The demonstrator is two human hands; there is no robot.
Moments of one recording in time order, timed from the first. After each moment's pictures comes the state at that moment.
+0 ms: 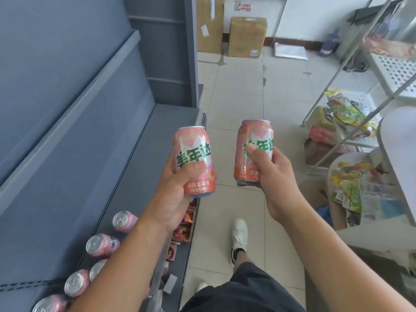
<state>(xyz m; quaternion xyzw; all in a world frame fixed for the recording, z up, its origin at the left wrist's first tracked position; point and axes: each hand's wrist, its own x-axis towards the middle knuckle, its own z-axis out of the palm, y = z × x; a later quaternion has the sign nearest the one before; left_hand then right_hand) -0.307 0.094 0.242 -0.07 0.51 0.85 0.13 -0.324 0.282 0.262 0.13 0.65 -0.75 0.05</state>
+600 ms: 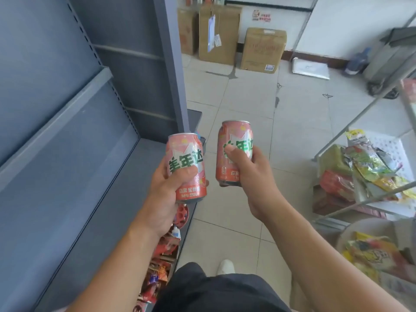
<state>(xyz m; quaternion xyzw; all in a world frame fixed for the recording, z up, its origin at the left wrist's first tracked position) -0.608 0.167 0.245 -0.13 0.54 0.83 0.05 -0.653 0.334 0.269 0.10 0.65 -0.74 0.13</state>
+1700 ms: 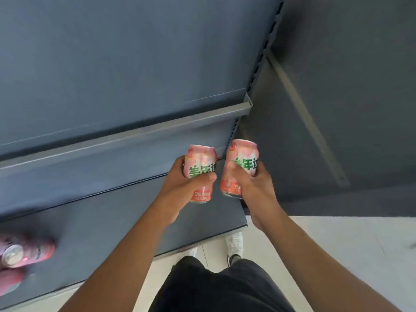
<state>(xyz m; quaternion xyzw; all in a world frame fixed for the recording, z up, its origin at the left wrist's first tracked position) -0.834 -0.027 0.161 -0.52 0.45 0.70 -0.19 -0.978 0.051 0.189 -0.11 0.71 -0.51 0.48</state>
